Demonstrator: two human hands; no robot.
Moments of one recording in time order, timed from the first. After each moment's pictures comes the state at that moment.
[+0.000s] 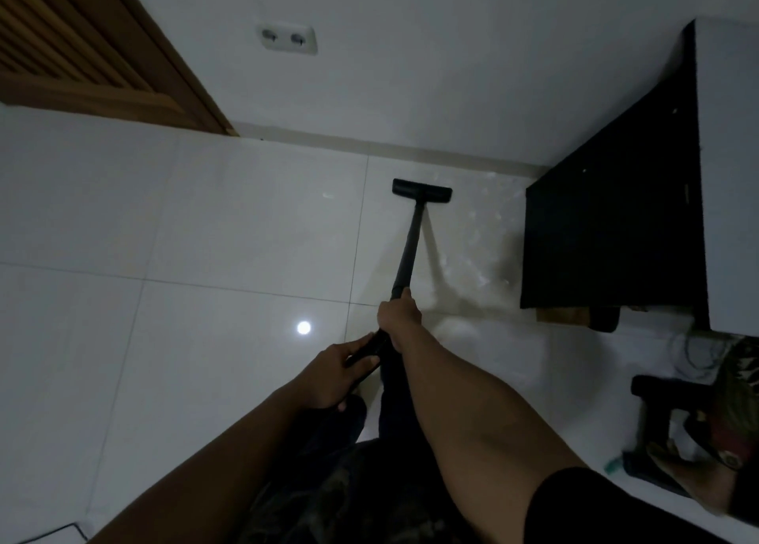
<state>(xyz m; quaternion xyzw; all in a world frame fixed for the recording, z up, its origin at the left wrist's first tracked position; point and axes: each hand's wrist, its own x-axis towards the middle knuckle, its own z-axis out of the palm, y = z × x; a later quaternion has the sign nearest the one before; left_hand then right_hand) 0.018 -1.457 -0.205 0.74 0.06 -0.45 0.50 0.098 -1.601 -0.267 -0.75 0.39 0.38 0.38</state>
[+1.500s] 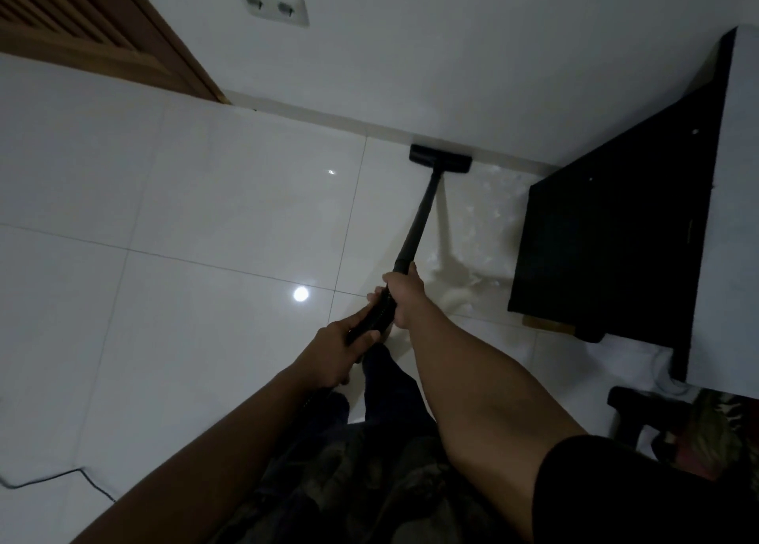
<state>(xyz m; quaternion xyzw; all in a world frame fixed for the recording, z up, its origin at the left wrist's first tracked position) 0.088 -1.533 -0.203 0.77 0.11 -0.39 0.50 0.181 -1.667 -0.276 -0.50 0.51 0.34 0.61</state>
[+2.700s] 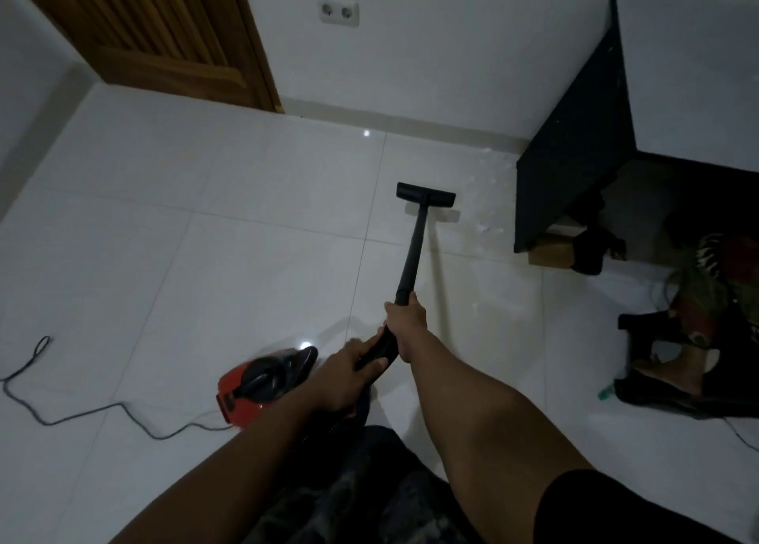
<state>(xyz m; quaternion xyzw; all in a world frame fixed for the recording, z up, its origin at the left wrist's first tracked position) -0.448 -1.467 -0.156 0.80 0.03 -0.36 0.49 -0.358 -1.598 -0.216 -0.65 0.40 0.26 0.59</state>
